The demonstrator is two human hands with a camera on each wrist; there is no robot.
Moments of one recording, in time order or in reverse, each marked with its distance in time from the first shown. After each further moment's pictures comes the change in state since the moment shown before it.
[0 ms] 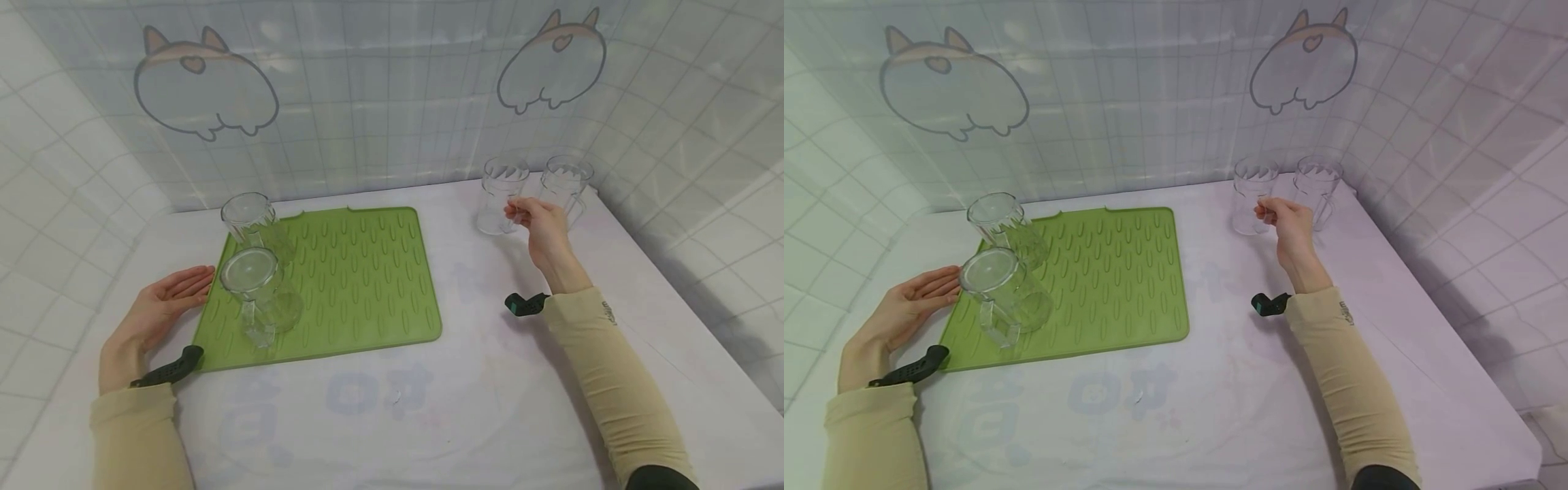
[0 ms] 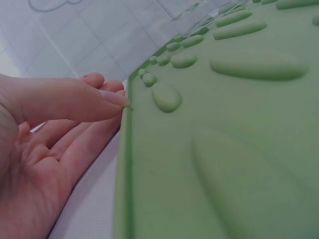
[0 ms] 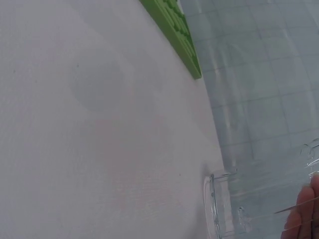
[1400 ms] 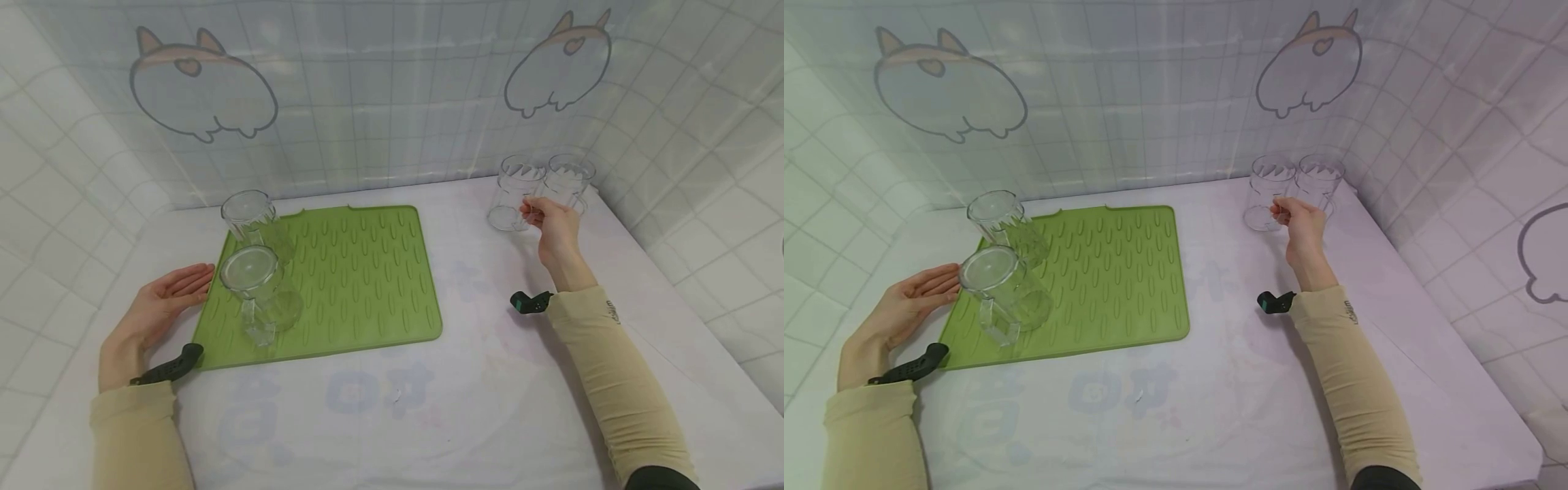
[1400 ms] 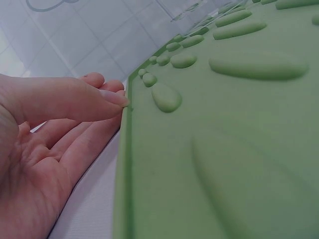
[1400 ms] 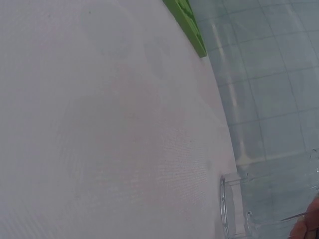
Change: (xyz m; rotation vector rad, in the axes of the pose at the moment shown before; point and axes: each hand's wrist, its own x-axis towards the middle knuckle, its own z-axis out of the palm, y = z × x) left_hand 0.010 0.015 -0.002 0.007 0.054 -0.076; right_hand 0.017 -0.007 -0.007 0.095 0.138 0.000
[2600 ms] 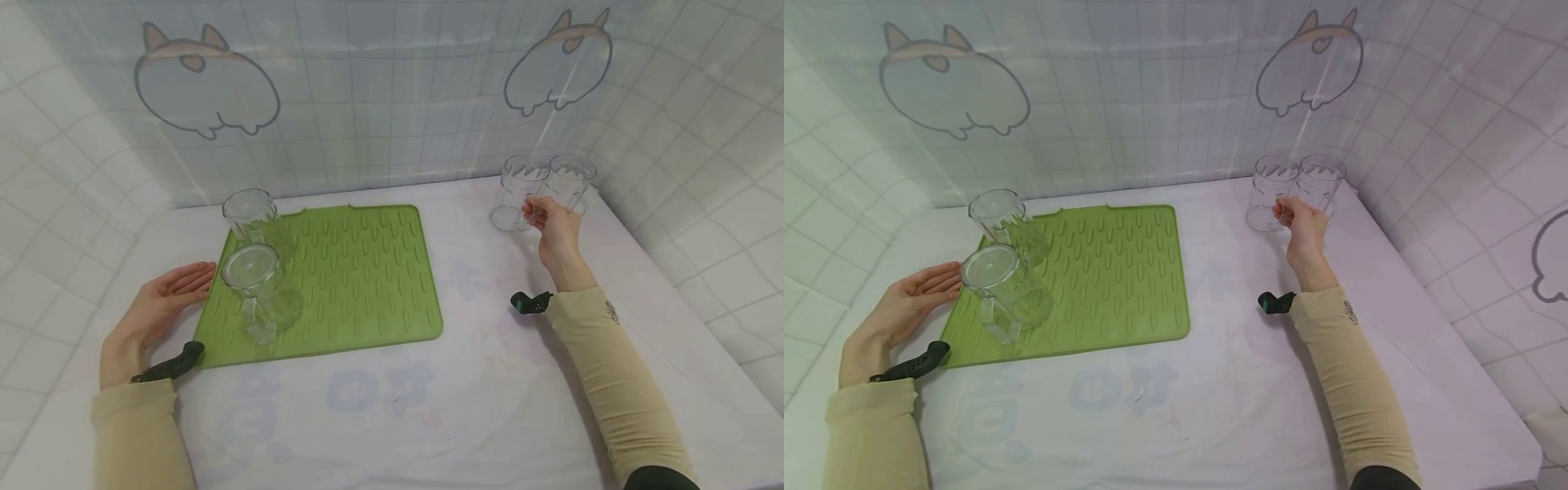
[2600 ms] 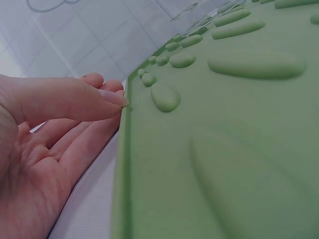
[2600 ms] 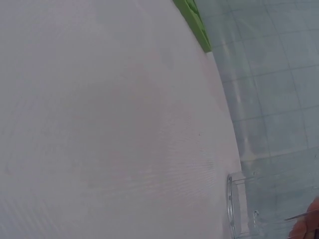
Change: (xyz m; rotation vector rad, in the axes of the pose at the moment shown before) left_hand -0.002 -0.007 -0.001 0.007 -0.009 0.030; right_hand 0.001 0.009 -0.003 0.036 0.046 -0.032
